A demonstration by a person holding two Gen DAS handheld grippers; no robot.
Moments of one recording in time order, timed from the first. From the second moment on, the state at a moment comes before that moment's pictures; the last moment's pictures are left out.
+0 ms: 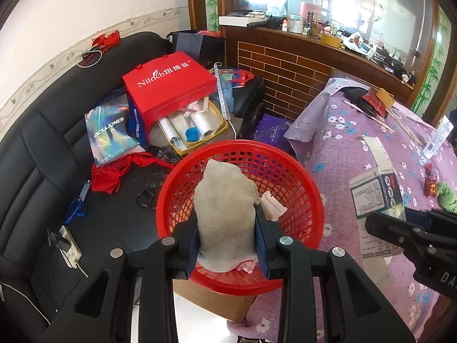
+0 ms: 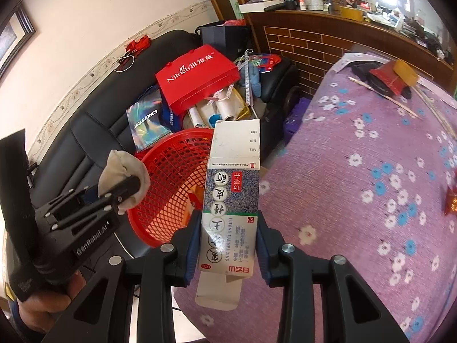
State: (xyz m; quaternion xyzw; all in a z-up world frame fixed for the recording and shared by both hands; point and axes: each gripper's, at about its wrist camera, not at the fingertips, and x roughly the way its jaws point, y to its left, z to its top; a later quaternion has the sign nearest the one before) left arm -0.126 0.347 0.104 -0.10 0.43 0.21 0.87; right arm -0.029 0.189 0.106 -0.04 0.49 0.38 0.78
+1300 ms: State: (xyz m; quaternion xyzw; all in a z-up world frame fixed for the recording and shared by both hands) left arm -0.094 0.233 0.085 -0.06 0.44 0.02 0.89; right arm -0.021 0.053 0.067 0.07 0.54 0.25 0.80
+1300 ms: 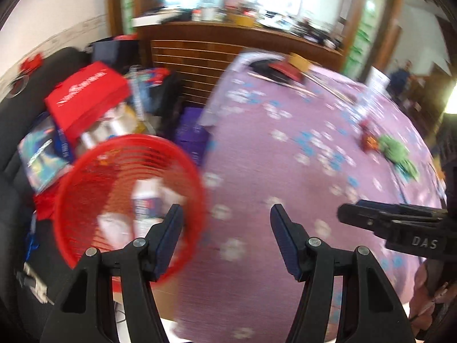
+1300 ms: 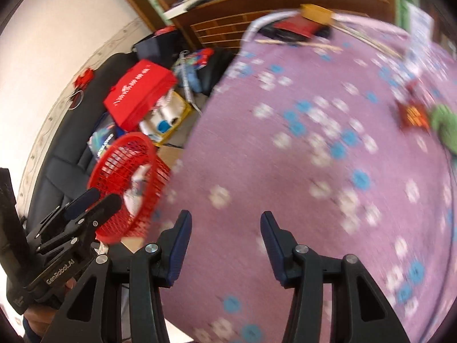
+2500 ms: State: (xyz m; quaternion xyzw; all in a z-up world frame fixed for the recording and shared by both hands) left arm -0.078 -0.094 0.127 0.09 0.45 -0.23 0.86; right arm -0.109 -0.287 0.089 0.22 0.48 0.04 0.85
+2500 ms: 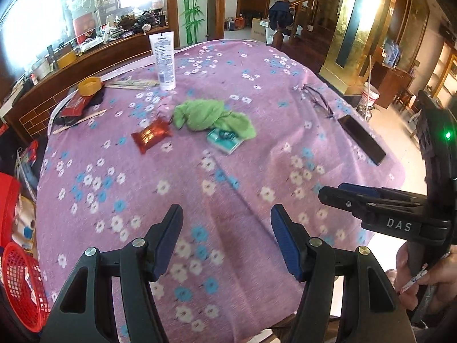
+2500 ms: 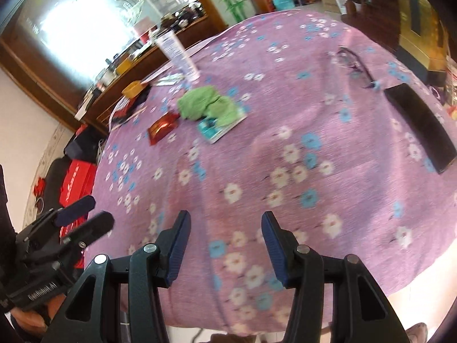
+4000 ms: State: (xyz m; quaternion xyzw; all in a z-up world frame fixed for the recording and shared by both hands) left arm 0.016 -0.008 0.098 0.09 0.45 -0.23 0.86; right arm 0.138 -0.222 0.039 0.00 0.51 0.17 0.84
